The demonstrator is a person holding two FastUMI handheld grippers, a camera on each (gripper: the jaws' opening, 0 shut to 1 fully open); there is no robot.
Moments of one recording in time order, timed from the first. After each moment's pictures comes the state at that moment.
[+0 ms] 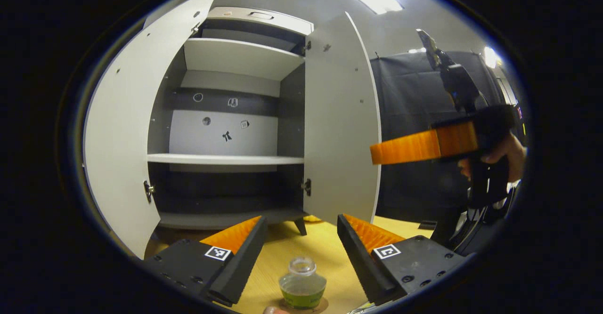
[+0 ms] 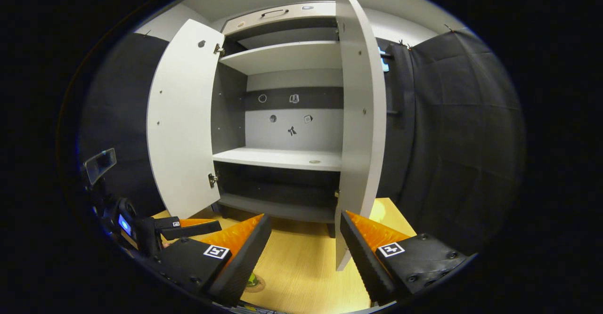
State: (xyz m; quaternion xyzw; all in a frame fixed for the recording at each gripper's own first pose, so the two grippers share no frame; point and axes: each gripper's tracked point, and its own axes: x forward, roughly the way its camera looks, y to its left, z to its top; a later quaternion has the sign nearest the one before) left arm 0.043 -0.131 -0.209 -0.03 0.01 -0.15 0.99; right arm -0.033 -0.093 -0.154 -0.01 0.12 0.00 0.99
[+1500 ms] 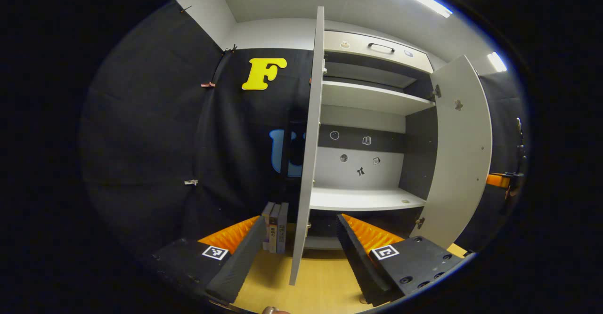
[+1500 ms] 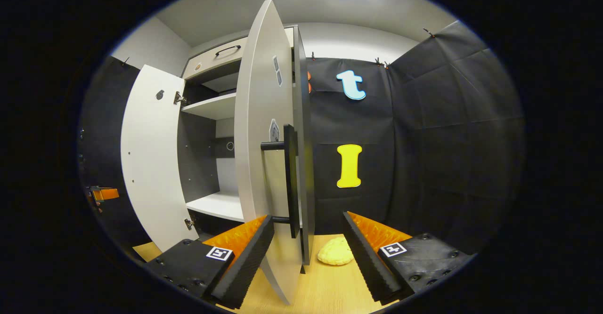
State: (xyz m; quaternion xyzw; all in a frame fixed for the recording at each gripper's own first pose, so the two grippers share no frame) left arm -0.069 0.146 -0.063 -0.02 0.04 0.21 0.98; right arm 0.030 -0.207 -0.048 0.02 0.05 -0.01 1.00
